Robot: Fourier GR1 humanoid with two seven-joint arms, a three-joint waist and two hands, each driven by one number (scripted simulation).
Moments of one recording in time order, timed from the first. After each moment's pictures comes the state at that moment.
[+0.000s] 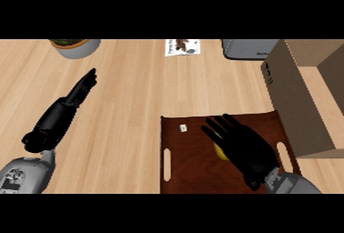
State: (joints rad) left arm -0.20 0.36 -0.10 -1.56 -0.02 -0.10 -0.06; right arm -0.24 -0.39 0.56 -1.76 1.10 0.54 0.12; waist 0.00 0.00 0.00
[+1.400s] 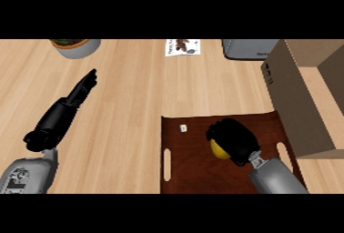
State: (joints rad) left arm -0.20 0.27 0.00 -1.54 -0.12 -0.20 -0.08; right arm -0.28 -0.25 0.47 -1.36 1.32 0.29 -0.17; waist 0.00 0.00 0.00
